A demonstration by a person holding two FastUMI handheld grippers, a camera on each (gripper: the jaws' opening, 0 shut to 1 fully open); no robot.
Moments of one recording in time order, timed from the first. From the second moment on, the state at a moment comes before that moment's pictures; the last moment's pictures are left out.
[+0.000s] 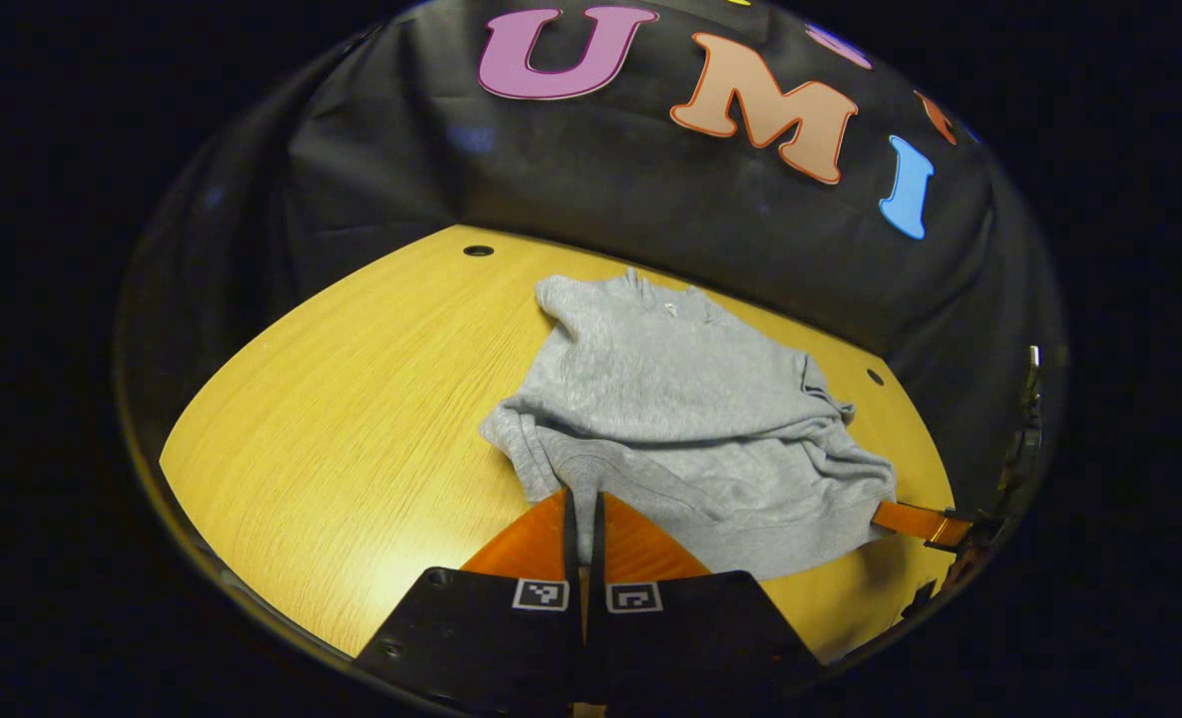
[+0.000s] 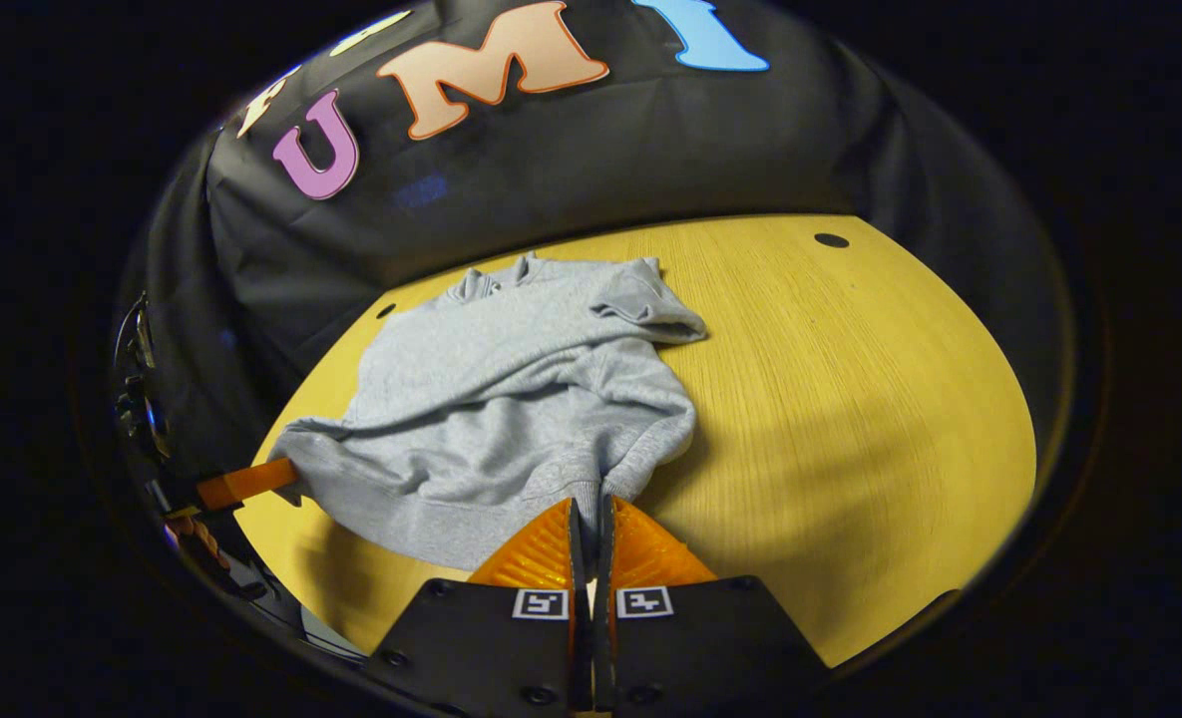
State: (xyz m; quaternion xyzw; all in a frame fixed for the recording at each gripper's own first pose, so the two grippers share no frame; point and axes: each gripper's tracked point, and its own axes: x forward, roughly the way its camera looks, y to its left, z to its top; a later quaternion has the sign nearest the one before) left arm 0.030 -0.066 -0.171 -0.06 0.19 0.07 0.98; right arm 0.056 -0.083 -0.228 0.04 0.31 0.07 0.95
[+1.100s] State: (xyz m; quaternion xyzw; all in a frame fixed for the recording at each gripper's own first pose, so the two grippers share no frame) left arm 0.205 -0.050 -0.115 -0.05 0.11 0.09 0.99; right arm 0.228 -0.062 -0.203 0.08 0.27 0.06 0.96
